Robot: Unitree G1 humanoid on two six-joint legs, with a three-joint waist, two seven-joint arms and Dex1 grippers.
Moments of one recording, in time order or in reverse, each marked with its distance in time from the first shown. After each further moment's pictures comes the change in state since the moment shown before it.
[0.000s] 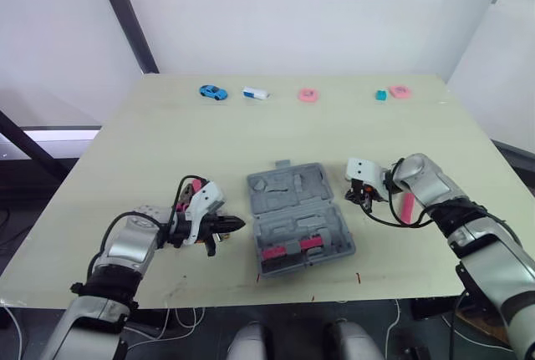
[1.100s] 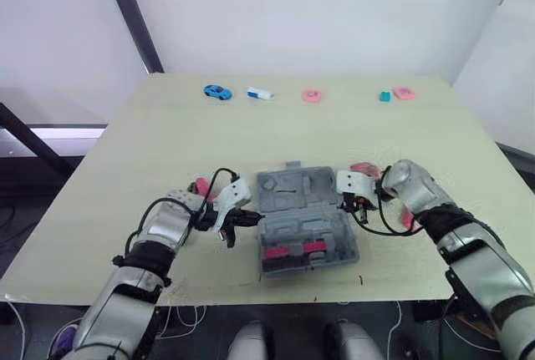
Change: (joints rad) left arm -0.204 -0.127 -0.103 0.235 0.192 -0.179 -0.095; right arm 0.111 0.001 -0.038 -0.168 -0.110 0.029 0.109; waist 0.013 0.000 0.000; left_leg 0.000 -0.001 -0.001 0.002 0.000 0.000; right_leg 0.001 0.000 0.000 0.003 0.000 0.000
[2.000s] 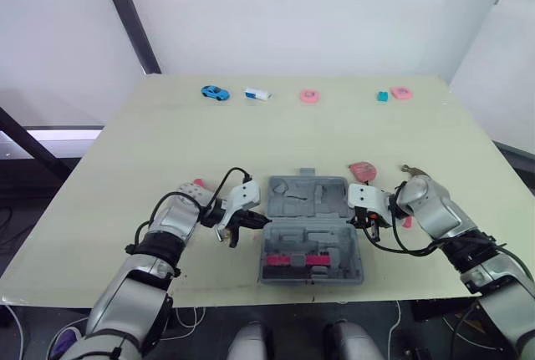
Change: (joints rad) left arm -0.029 -0.016 -0.014 0.053 0.042 -0.083 -0.082; right arm 0.172 -0.079 -0.021 -0.322 0.030 0.212 0.016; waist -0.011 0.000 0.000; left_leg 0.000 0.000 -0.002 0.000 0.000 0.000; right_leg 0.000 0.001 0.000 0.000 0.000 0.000
